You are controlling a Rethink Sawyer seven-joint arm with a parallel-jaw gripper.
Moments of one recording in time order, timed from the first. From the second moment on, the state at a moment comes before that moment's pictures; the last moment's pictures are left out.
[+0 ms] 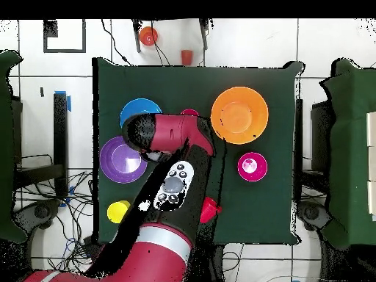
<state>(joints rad) 0.13 -0.42 -0.38 1.32 0.02 0.93 2.24</state>
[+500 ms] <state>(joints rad) 0.12 -0.42 -0.36 1.22 0.02 1.07 2.24</state>
